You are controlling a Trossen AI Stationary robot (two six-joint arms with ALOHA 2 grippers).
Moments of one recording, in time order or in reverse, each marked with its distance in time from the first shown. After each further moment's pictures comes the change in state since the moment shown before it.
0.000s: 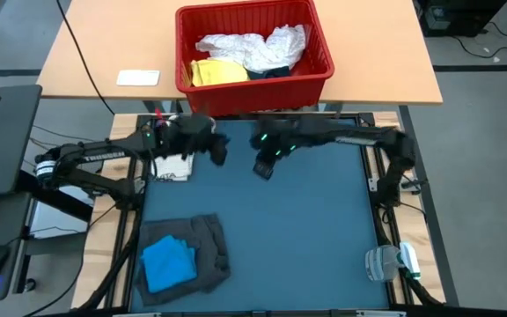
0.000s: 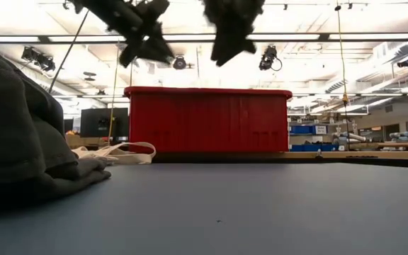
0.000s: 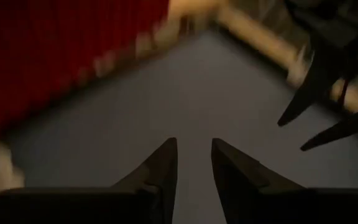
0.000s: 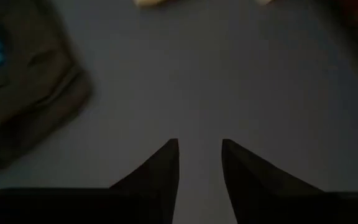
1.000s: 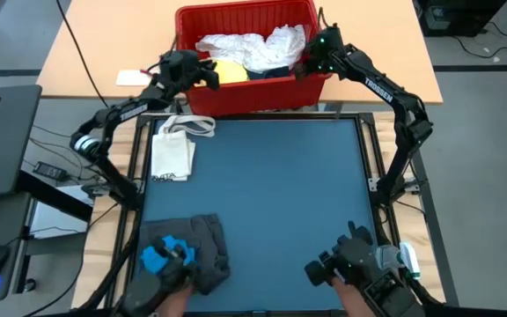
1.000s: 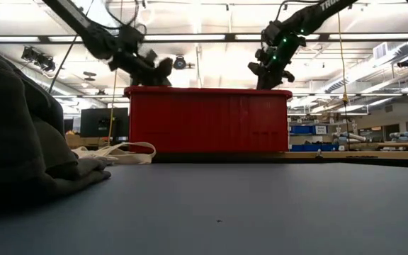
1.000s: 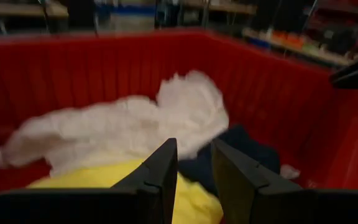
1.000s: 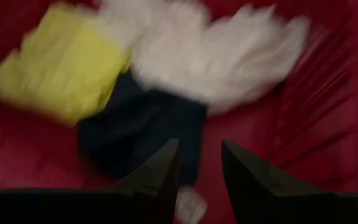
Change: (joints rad) left arm 0.680 0.450 0.207 0.521 0.293 0.293; right arm -0.788 -0.010 -0.086 0.383 -0.010 -0.223
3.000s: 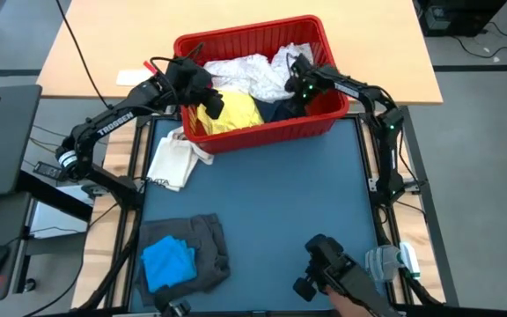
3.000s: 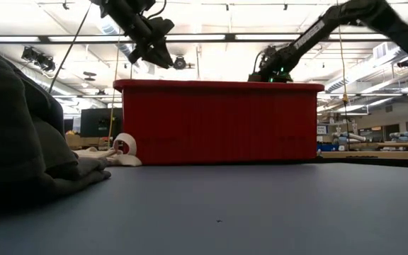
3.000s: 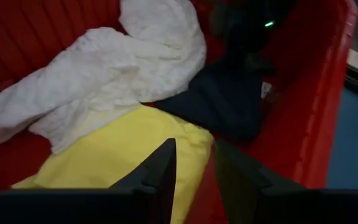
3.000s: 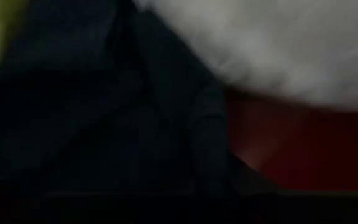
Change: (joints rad) left arm -0.274 -0.205 0.232 -0.836 -0.069 0.042; right arm 0.040 0.281 0.006 -0.213 -0.158 -0.238
